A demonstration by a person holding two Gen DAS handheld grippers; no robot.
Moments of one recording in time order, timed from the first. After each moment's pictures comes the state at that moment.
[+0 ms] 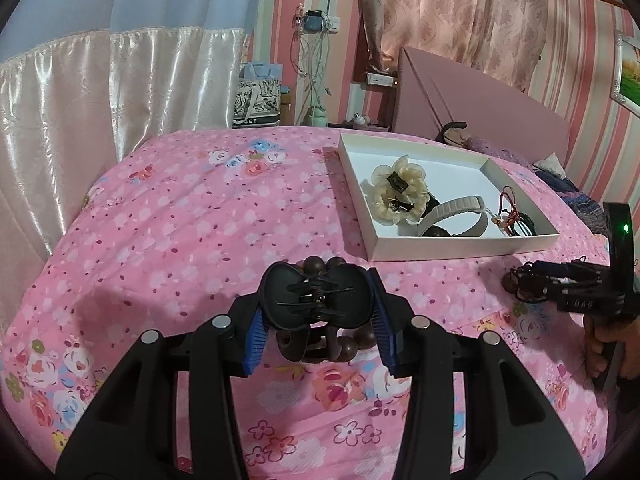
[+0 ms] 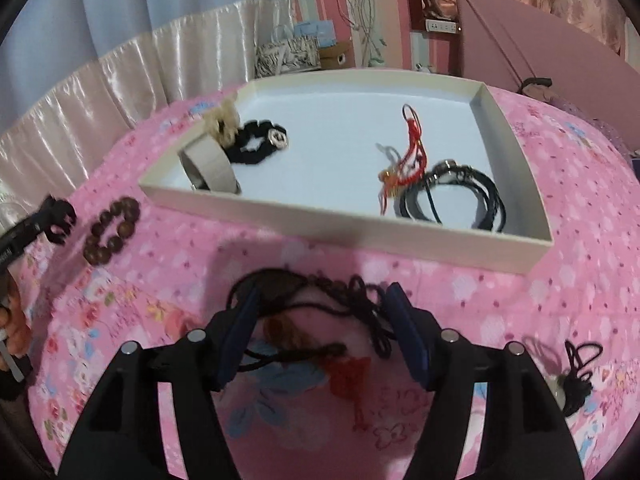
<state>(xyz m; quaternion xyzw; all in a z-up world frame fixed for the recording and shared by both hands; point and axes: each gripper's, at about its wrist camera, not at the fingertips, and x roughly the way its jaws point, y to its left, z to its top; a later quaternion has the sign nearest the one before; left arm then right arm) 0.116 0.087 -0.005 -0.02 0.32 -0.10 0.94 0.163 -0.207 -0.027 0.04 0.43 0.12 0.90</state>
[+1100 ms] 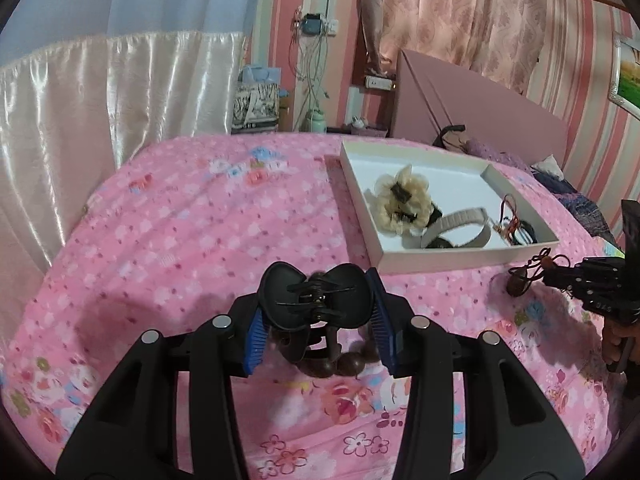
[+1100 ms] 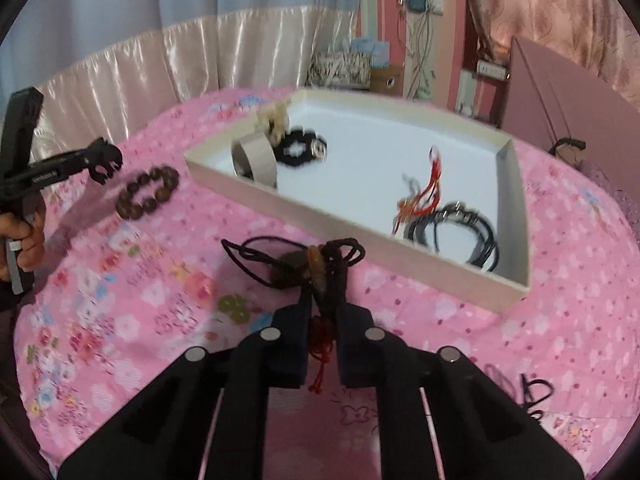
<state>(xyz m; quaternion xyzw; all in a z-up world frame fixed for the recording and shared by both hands) 0.125 0.093 0.006 -0.01 0.32 -0.10 0.94 0.142 -0.218 0.007 -0.03 0.37 0.20 0.91</state>
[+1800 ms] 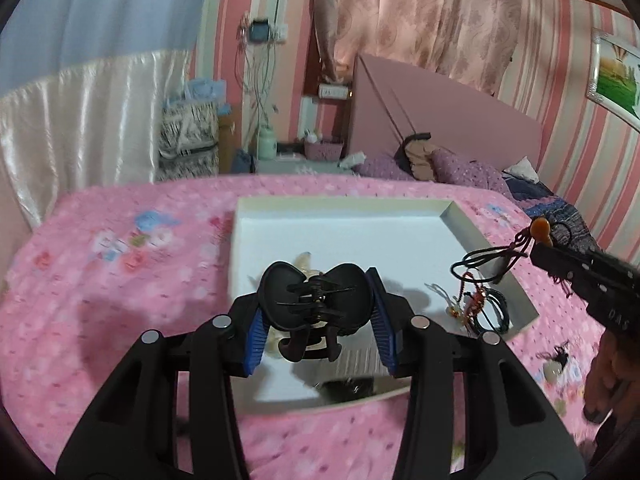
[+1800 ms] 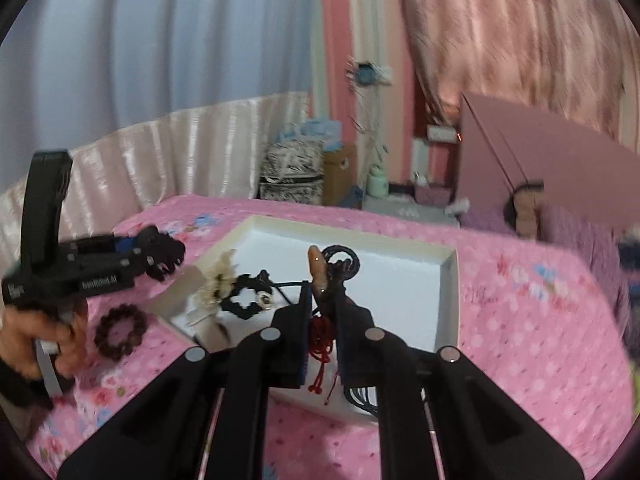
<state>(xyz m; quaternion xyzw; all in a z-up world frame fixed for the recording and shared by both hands) 0.232 -0.027 0.024 -0.02 0.31 -0.16 0.94 0.206 -0.239 0.065 0.03 0.27 0.11 0.96</state>
